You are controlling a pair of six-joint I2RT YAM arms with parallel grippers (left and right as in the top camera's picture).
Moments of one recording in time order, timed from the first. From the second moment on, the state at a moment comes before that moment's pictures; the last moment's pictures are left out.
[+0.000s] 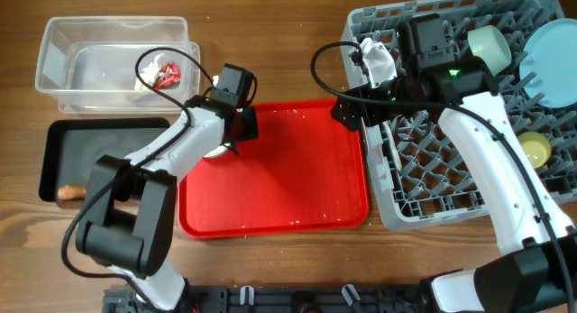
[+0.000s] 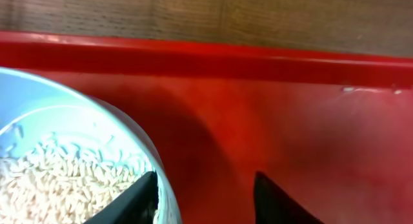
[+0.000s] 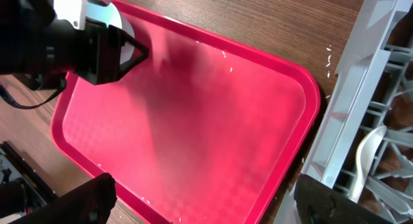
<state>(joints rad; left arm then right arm) -0.34 1.83 1.11 -0.53 -0.06 -0.45 0.26 1.60 1.48 -1.04 -0.42 -0.11</state>
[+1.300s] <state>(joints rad) 0.52 1.53 1.12 -0.81 0.67 -0.26 0.26 1.60 1.48 -1.12 -0.40 -0.11</state>
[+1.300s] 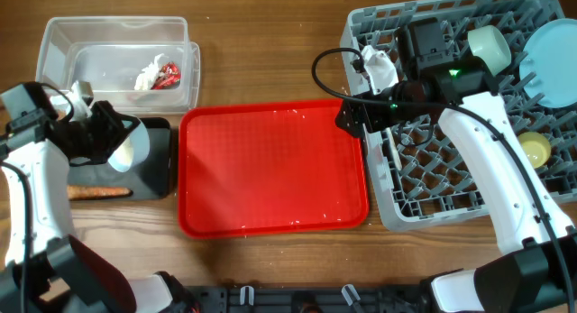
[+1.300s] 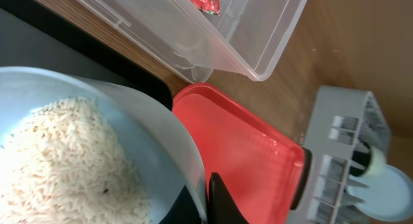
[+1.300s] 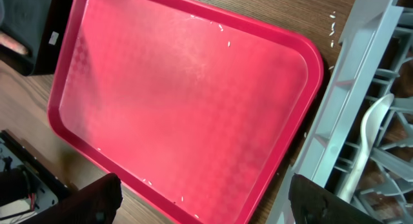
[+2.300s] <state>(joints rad) 0.83 1.82 1.09 -0.98 1.34 -0.04 0.26 1.60 1.48 -1.17 -0.35 -0.11</state>
